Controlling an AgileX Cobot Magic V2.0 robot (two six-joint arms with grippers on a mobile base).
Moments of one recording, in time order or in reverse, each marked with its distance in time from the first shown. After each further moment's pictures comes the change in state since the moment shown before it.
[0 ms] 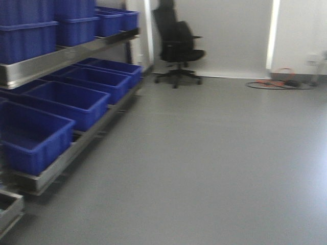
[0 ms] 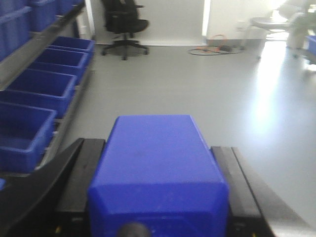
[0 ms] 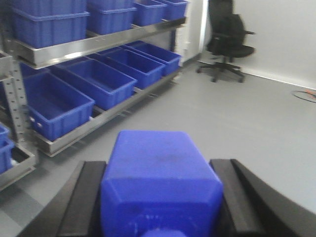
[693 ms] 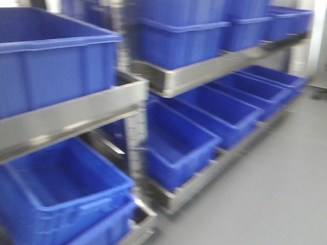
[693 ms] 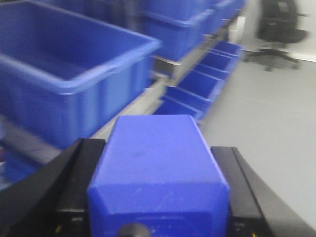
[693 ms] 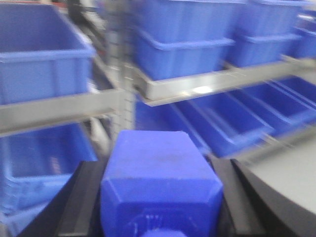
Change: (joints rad) left arm 0.000 0.000 0.000 0.000 0.000 0.000; right arm 0.000 0.000 0.000 0.000 0.000 0.000
